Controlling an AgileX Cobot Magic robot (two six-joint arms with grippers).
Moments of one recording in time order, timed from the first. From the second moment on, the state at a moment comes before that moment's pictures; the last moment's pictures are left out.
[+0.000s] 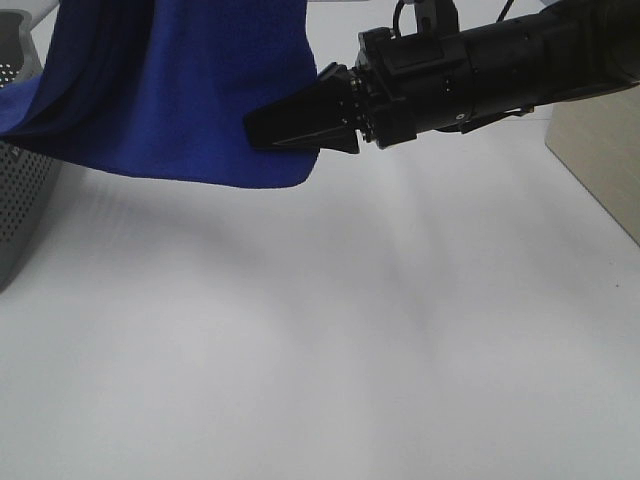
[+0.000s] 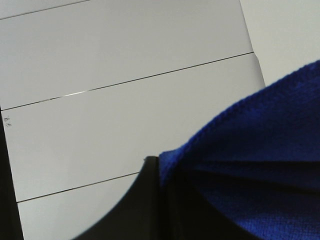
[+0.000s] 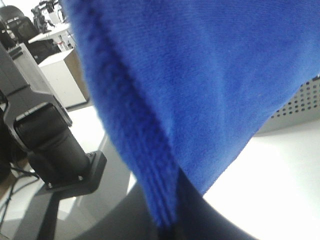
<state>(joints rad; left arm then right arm) -0.90 1.40 -1.56 0.99 0.57 0.79 0.34 1.86 -1.15 1.56 1.21 -1.74</state>
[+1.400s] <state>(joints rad) -0.53 1.48 -1.56 0.98 0.17 -0.36 0.34 1.67 -1.96 0.25 0.99 -0.45</state>
